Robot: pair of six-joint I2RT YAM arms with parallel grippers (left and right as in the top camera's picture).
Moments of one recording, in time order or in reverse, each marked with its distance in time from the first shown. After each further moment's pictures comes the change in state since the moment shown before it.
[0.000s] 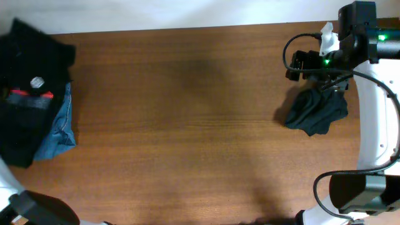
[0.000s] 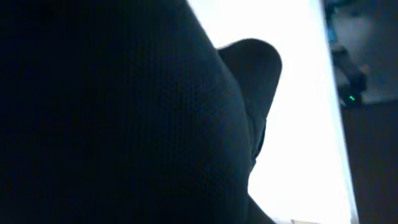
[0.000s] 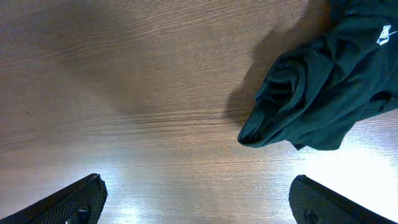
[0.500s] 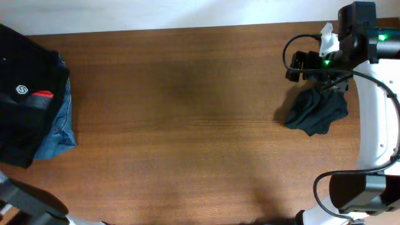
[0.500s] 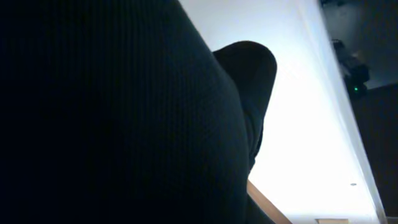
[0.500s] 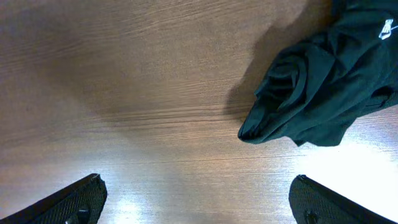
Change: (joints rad) left arm 0.081 0.122 -0.002 0.145 0.091 0.136; right arm 0.000 0.000 0.000 -0.016 -0.001 0.000
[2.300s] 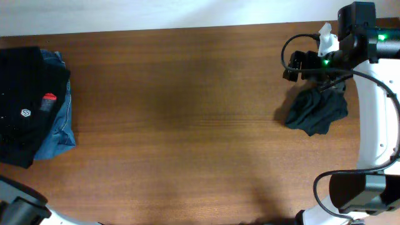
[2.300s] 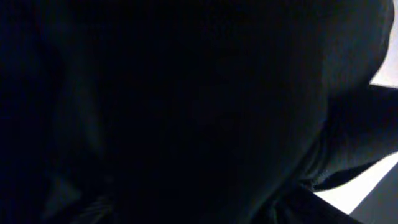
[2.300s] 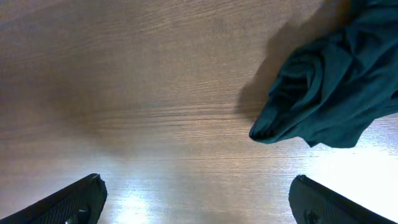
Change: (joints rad) left arm 0.148 0.162 -0.131 -0.041 -0.050 -0.409; right arm 0.000 0.002 0.000 0.000 -0.044 -0.001
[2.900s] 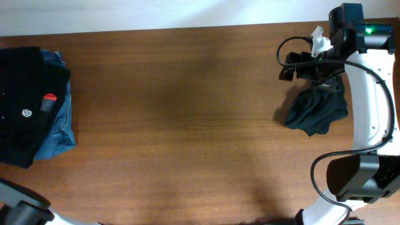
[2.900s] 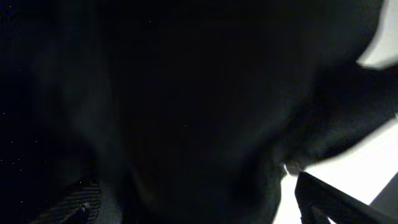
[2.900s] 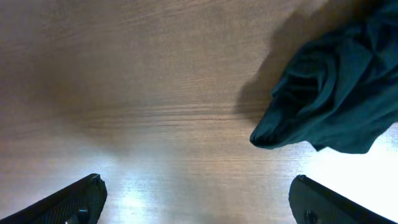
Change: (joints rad) left arm 0.005 -0.061 -0.002 -0.098 -0.040 0.064; right arm 0.000 0.090 0.000 0.014 -0.008 -0.009
